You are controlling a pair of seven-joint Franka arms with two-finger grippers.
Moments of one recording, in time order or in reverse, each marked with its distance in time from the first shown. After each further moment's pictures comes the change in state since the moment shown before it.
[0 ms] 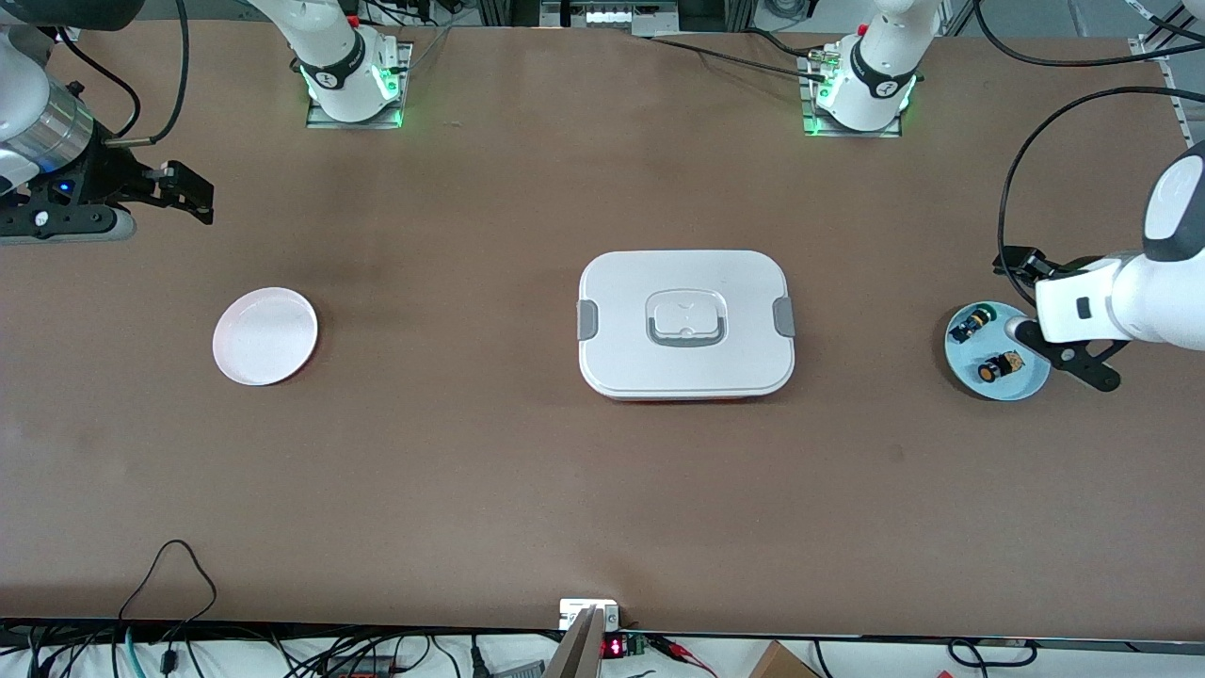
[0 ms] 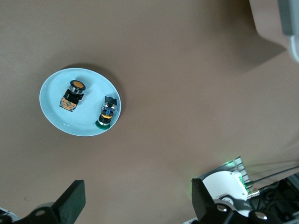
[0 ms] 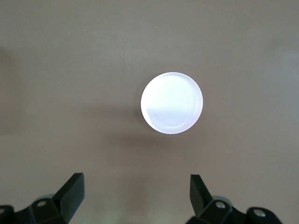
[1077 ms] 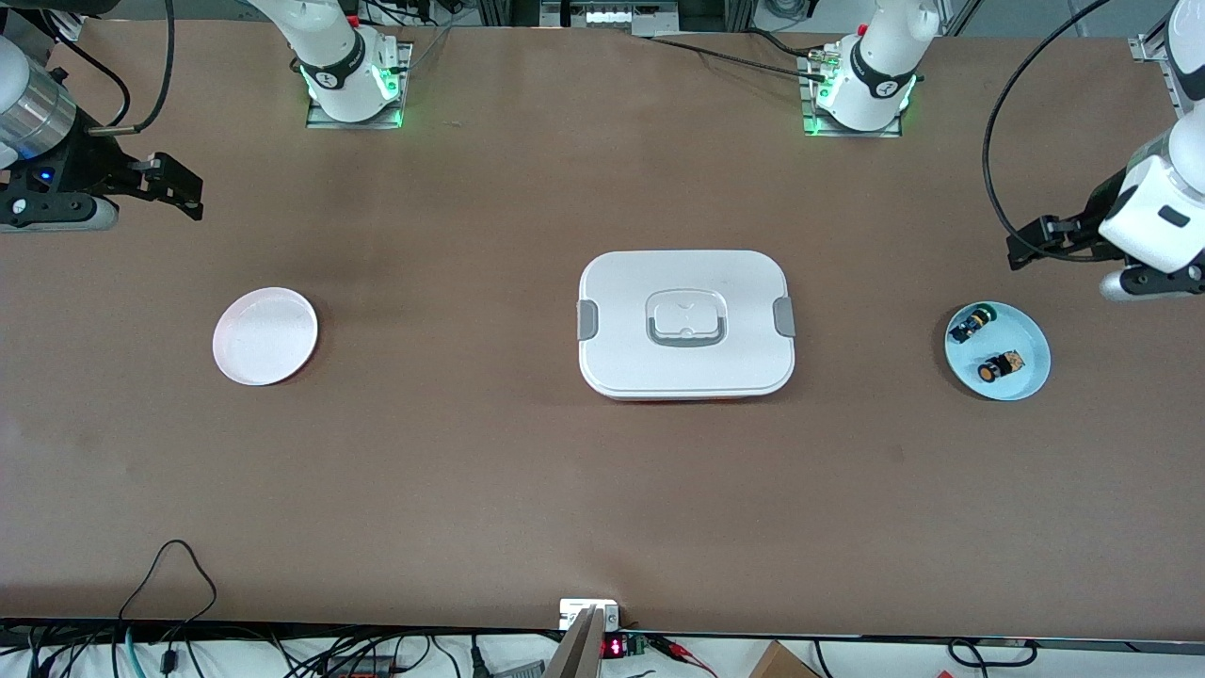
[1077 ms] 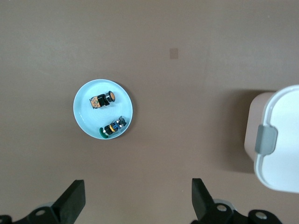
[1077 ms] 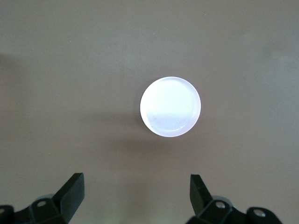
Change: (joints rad) left arm -0.581 -0.475 0.751 -0.316 -0.292 0.349 -0.448; right arm -0.001 -0.010 -0.009 0.014 0.005 0.006 0.001
